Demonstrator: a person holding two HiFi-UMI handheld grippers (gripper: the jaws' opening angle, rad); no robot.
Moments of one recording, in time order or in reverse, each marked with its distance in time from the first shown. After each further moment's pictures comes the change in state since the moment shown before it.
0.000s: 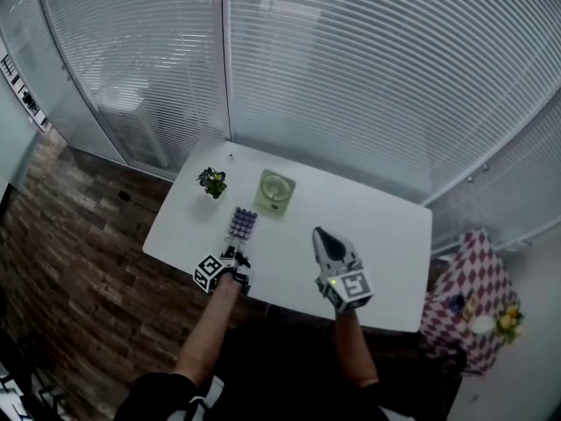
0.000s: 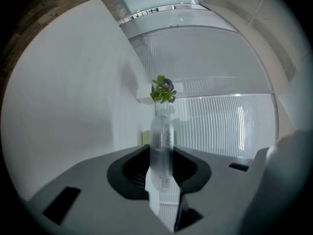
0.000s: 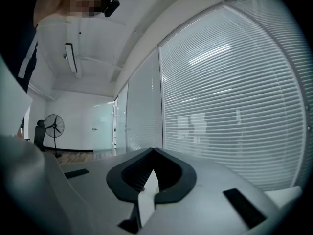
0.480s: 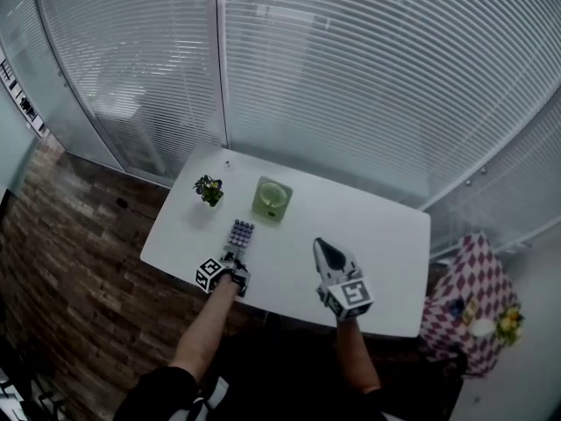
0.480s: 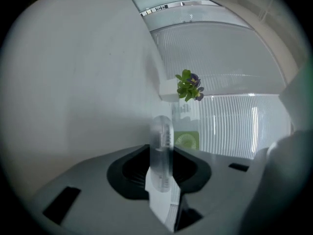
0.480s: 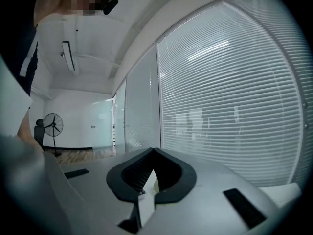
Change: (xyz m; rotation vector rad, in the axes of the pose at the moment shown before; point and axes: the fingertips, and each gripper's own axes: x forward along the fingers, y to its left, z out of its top) left arm 0.025 0.075 0.006 -0.051 0.025 0.131; right arm -0.007 -0.006 -0.018 0.009 0.046 -0.010
